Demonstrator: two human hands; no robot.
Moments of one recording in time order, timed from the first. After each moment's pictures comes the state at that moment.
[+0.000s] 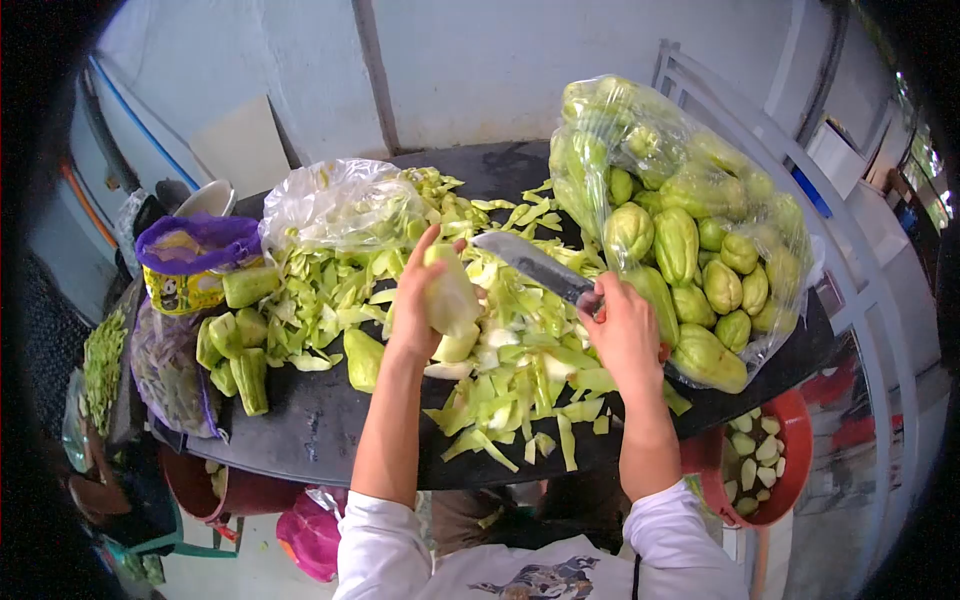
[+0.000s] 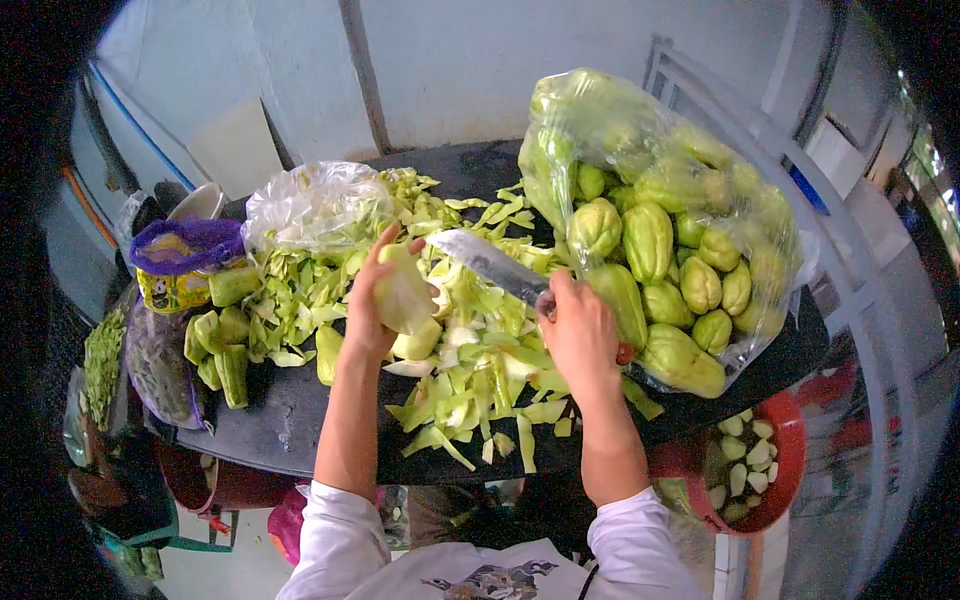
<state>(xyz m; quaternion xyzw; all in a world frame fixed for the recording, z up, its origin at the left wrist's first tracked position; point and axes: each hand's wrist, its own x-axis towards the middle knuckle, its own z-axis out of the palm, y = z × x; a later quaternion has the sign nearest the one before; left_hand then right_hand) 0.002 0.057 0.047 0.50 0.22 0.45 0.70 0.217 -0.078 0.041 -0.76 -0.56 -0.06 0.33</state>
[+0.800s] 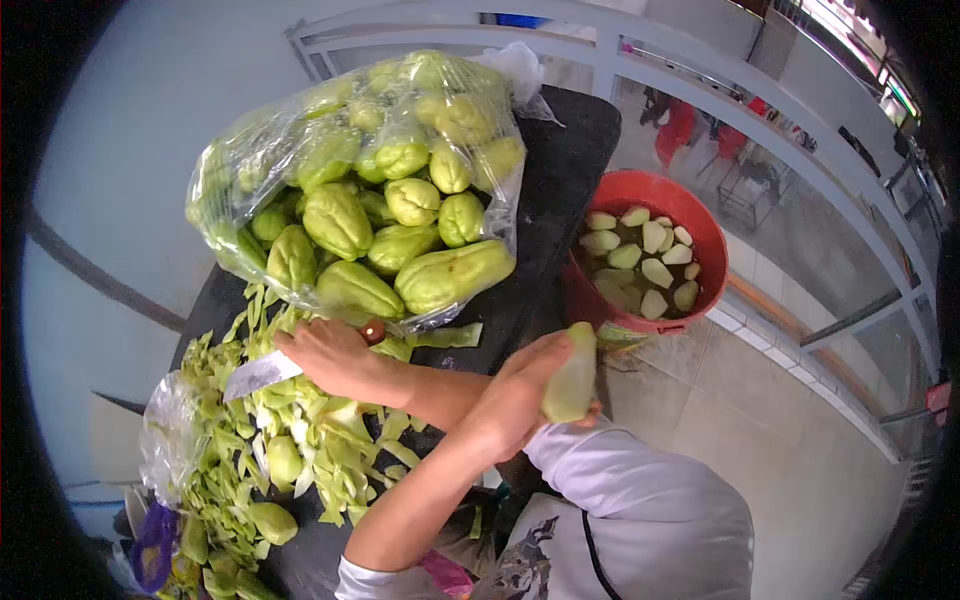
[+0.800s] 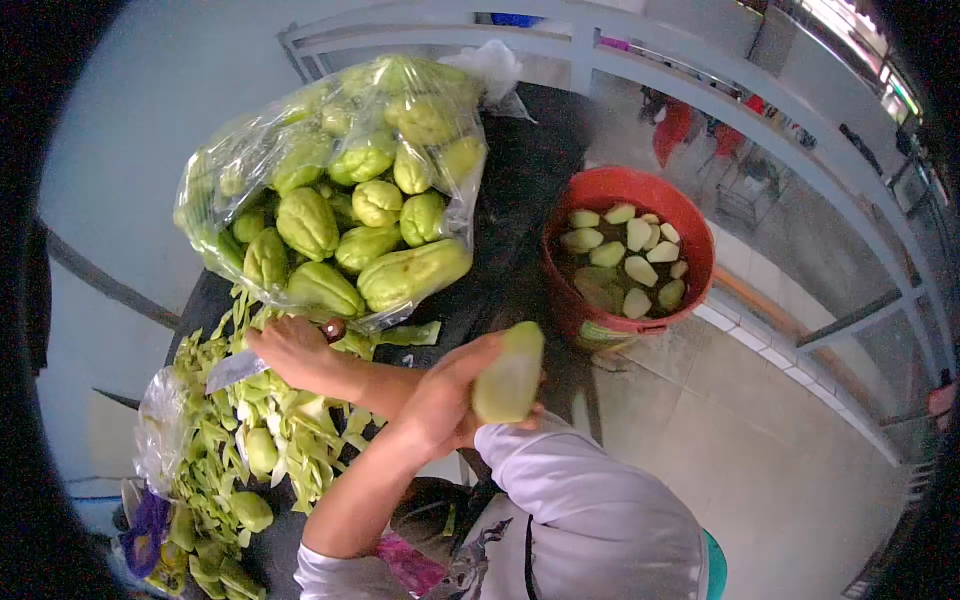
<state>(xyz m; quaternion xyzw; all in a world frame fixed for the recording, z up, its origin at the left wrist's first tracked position) 0.199 -0.215 0.037 0.42 0.11 -0.22 0.87 0.237 -0.079 0.018 -0.74 -0.59 -0.07 0.32</state>
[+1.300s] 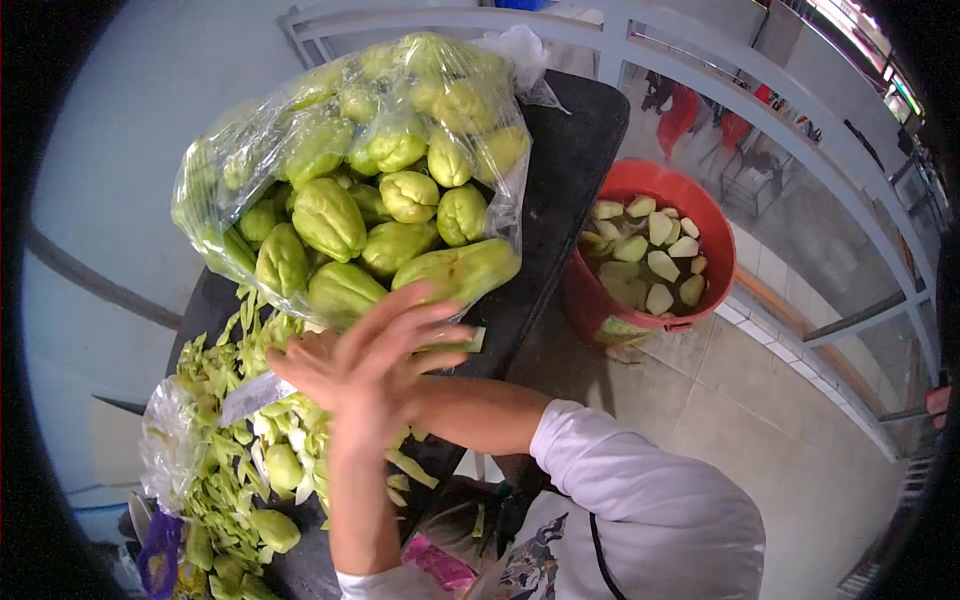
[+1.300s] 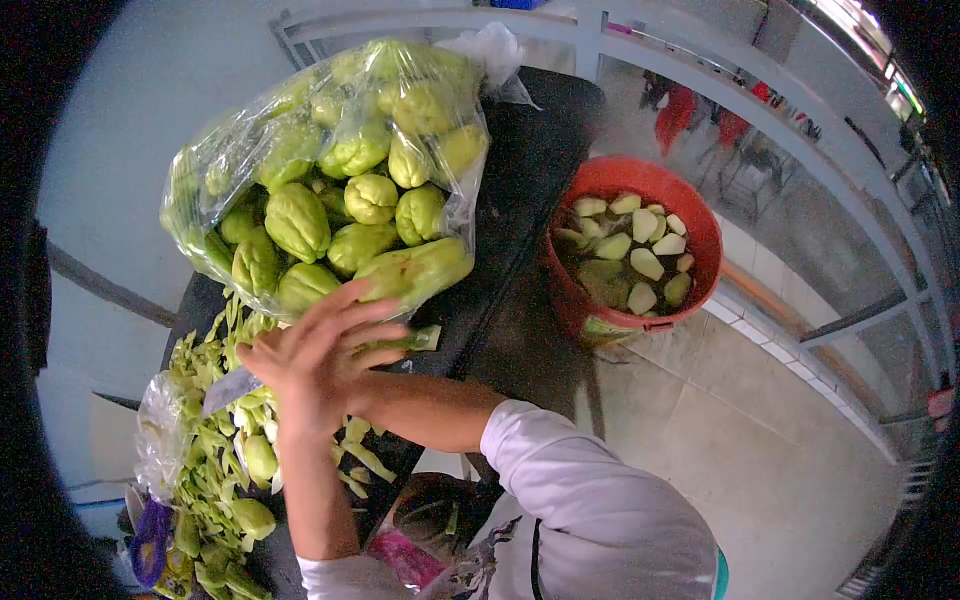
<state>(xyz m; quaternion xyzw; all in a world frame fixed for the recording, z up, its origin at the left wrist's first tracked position) 0.197 -0.116 0.079 0.57 0.10 0.03 0.82 0.234 -0.066 0.000 -0.75 -0.59 -0.01 0.31</state>
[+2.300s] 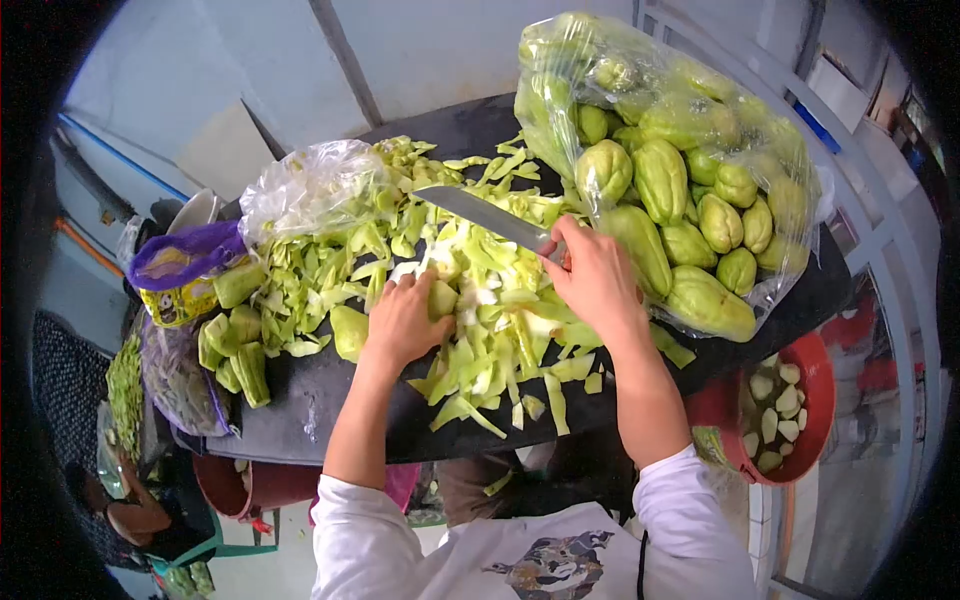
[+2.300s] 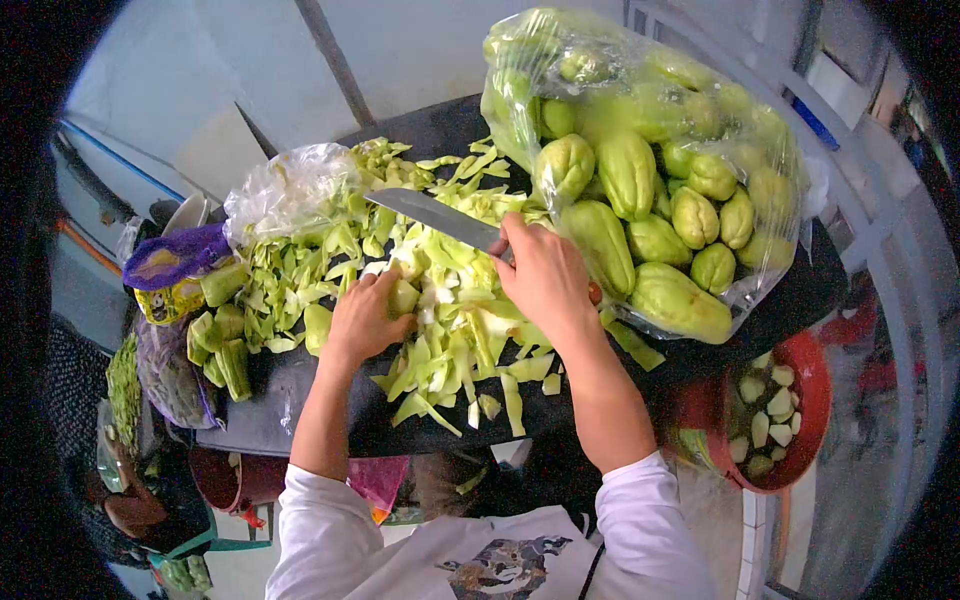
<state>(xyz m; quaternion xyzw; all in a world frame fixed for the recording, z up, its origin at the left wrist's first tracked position) -0.012 0.029 0.017 0.90 0.43 0.07 0.03 0.227 -0.075 0.043 -0.72 -0.59 0.06 0.37</state>
